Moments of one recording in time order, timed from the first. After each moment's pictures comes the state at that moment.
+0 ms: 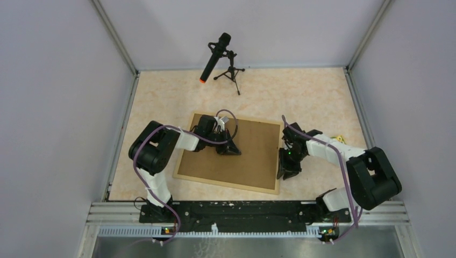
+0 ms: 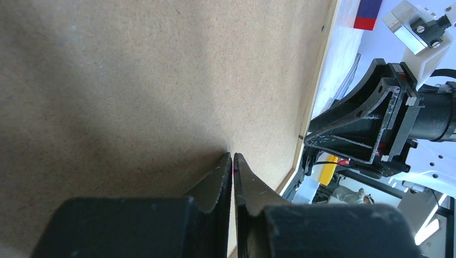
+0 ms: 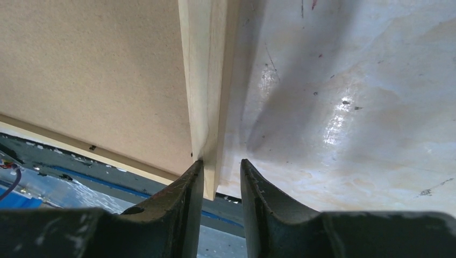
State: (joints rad) left arm -0.49 1.86 0.76 0.29 0.74 -0.78; right arm 0.46 1.40 0.69 -0.75 -0.29 0.54
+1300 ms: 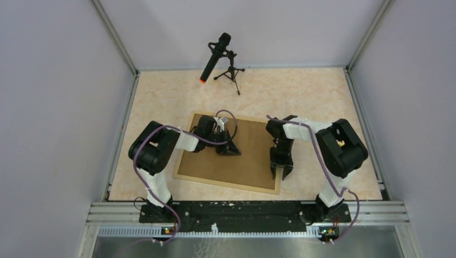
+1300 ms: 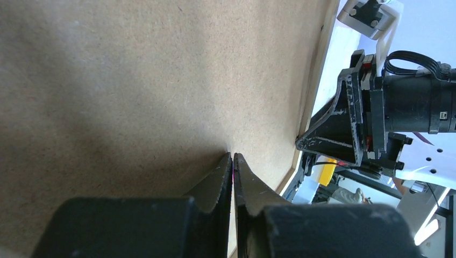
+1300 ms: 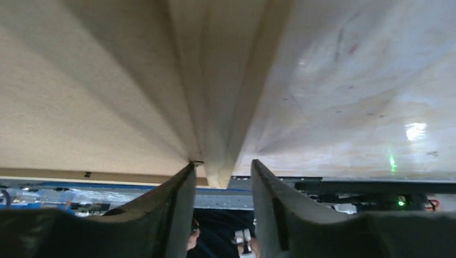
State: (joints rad) left arm -0.49 1.86 0.75 0.31 0.75 -0.79; right arm 0.55 1.77 0.98 -0.98 -0.23 0.64
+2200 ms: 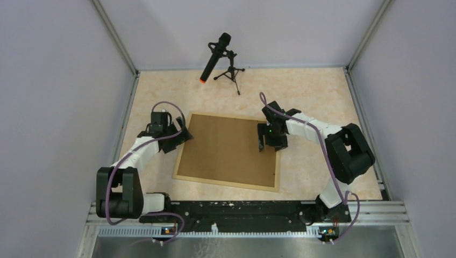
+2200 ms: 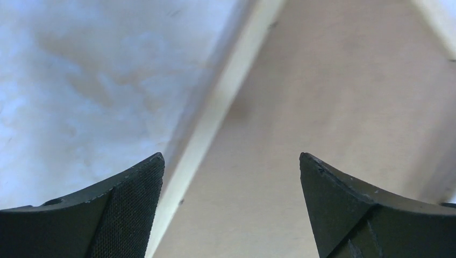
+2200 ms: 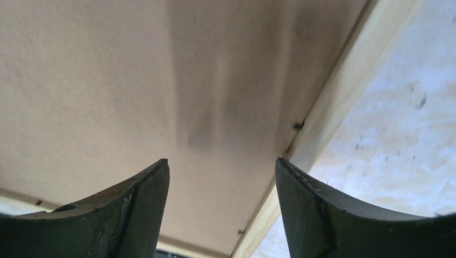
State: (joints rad) left arm -0.05 1.30 0.73 -0.33 0.16 -0.55; right arm 0.55 1.70 1.09 -0.69 -0.05 0.50
